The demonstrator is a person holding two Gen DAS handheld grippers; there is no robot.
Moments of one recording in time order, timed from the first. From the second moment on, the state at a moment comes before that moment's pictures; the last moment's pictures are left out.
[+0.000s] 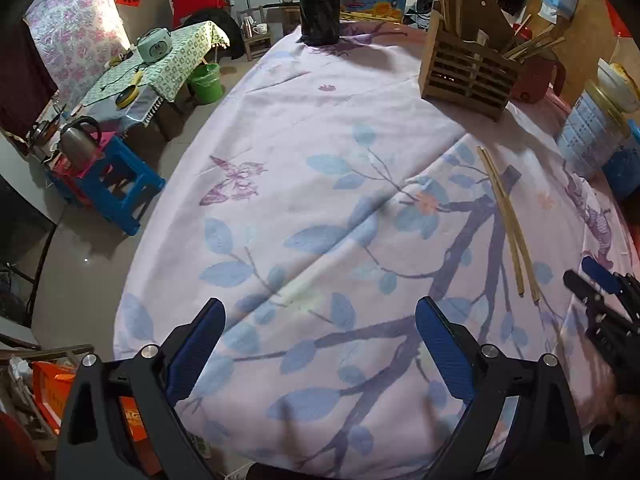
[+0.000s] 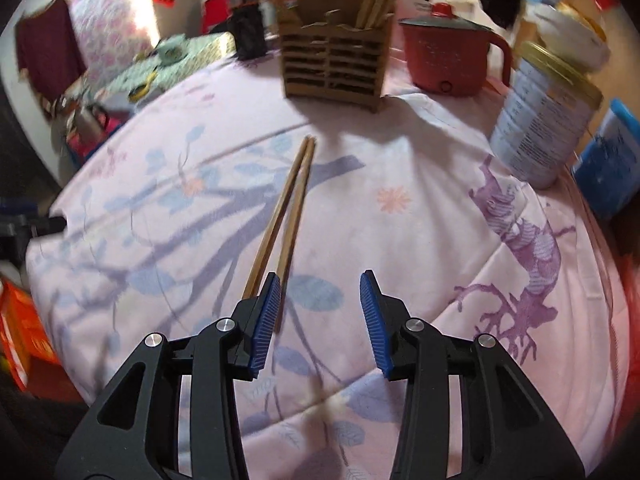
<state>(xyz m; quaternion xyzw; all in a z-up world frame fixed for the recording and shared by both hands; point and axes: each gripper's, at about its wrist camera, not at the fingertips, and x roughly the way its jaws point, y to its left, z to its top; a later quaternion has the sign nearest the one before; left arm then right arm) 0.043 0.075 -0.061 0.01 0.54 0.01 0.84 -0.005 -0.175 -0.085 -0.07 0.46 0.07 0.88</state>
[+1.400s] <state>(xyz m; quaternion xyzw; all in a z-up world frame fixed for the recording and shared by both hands) 0.032 0.085 -0.057 0.03 0.55 0.03 0.84 0.003 -0.193 -0.122 -0.02 0.47 0.03 0.88</state>
